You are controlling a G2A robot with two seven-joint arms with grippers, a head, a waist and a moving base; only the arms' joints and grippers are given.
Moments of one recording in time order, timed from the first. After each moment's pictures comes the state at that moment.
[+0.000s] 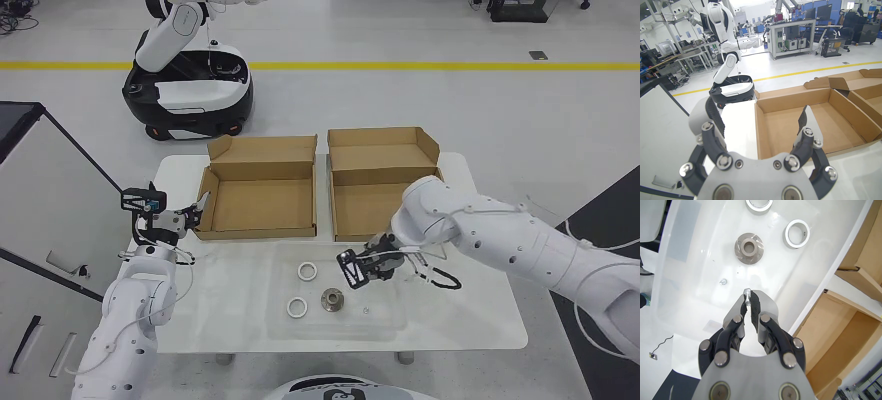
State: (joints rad) left arm 1.73 -1.15 -1.60 -1.80 1.33 0.00 0.00; right arm -0.48 -0.86 0.17 -1.65 -0.68 -0.99 0.83
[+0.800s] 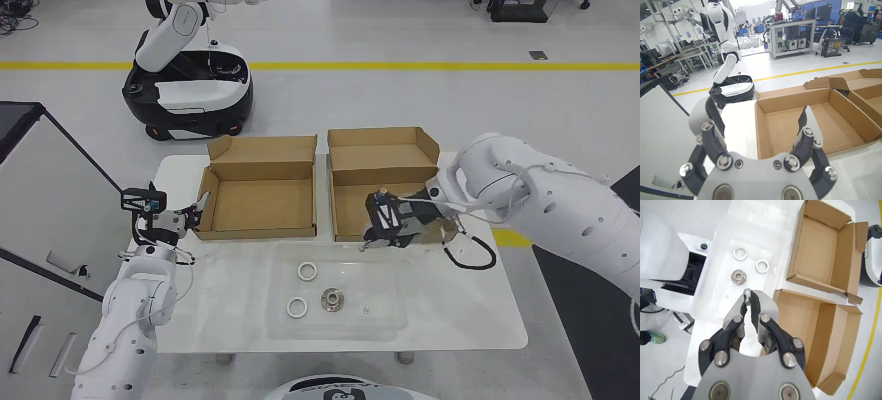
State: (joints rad) left arm 1.73 -1.15 -1.60 -1.80 1.33 0.00 0.00; right arm -0.43 -0.69 0.36 -1.70 -0.34 -1.01 0.71
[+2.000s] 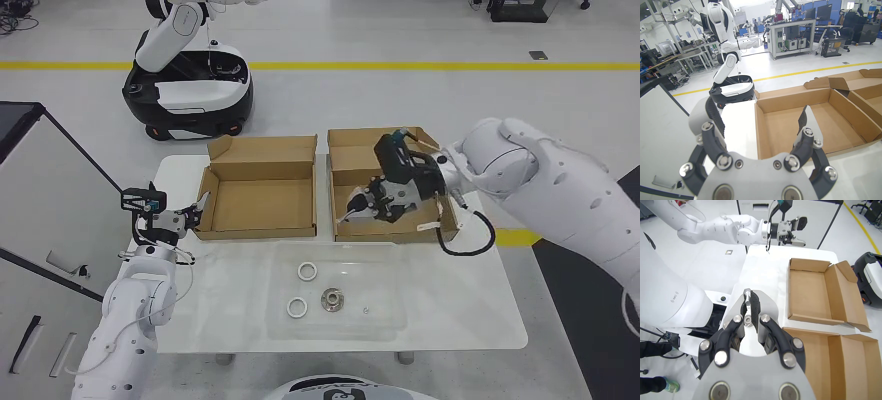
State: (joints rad) left arm 1.73 -1.15 -1.60 -1.80 1.33 0.00 0.00; right arm -0.41 -0.75 0.38 -1.58 0.01 -1.01 0.63
